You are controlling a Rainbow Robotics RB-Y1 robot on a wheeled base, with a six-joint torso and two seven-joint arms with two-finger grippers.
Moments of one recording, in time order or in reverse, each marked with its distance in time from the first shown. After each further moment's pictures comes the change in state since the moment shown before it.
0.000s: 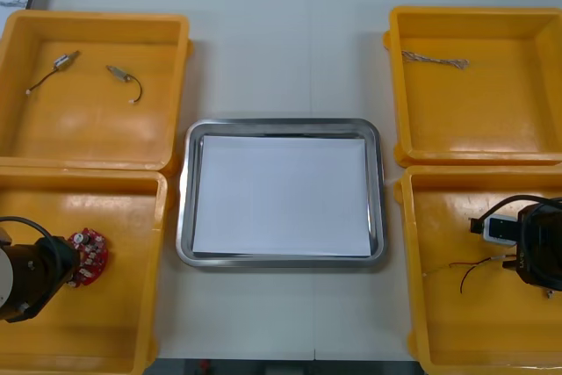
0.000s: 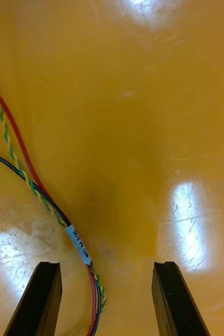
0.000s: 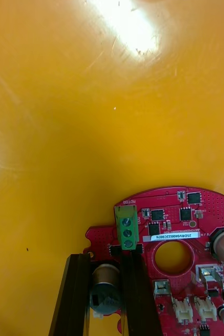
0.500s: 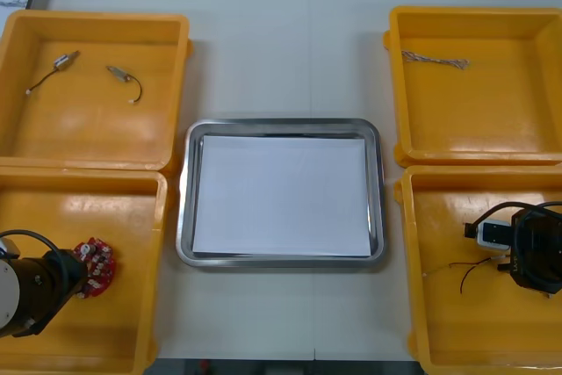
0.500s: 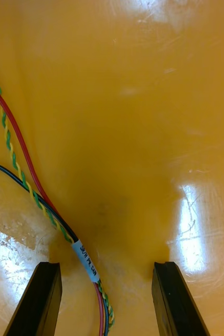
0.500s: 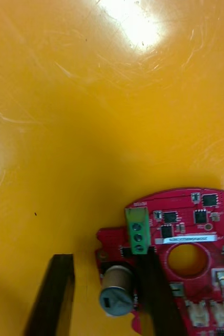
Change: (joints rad) right arm 0.000 0.000 0.037 0.012 0.022 -0.029 0.000; left arm 0.058 -0.011 -0.037 -0.035 0.003 -0.002 0.000
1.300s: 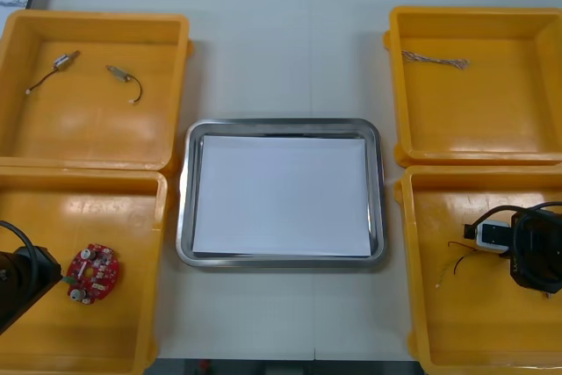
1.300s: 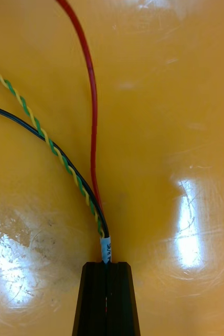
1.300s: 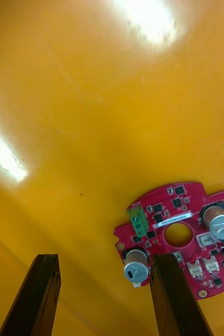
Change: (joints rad) right arm 0.000 0.000 0.011 0.000 0.028 -0.011 0.000; left arm -0.046 0.113 0.043 -0.120 0.049 0.255 0.000
